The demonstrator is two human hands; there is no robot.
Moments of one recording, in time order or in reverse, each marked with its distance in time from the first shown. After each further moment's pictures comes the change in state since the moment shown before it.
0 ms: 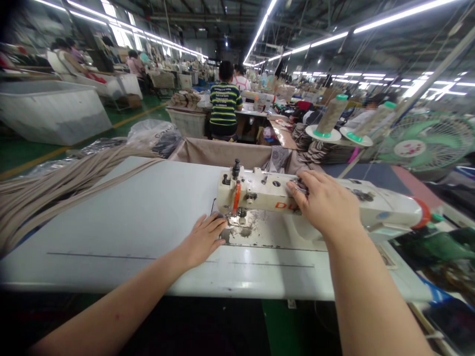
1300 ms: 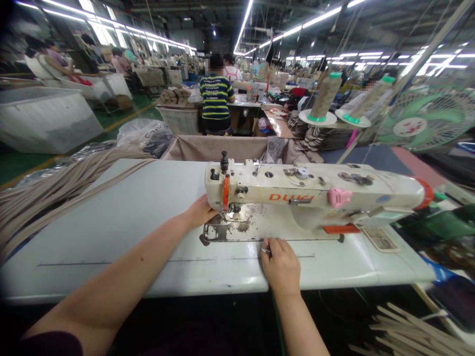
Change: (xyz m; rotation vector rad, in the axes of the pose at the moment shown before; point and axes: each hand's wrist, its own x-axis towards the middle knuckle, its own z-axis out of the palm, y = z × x) left_hand 0.085 -0.064 -0.008 -0.268 -0.029 0.120; right_hand -0.175 -0.108 0.093 0.311 0.048 0.223
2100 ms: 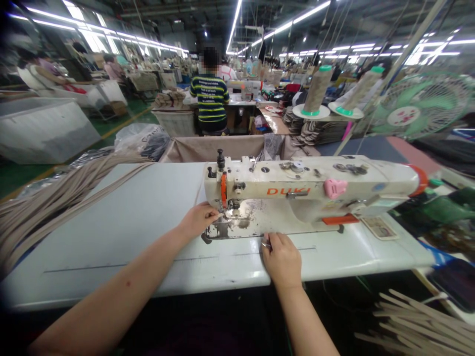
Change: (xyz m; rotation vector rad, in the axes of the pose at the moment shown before) left_hand -0.031 0.036 -0.001 -0.137 0.038 -0.328; right_hand -0.002 -0.002 0.001 -0.043 -0.008 0.018
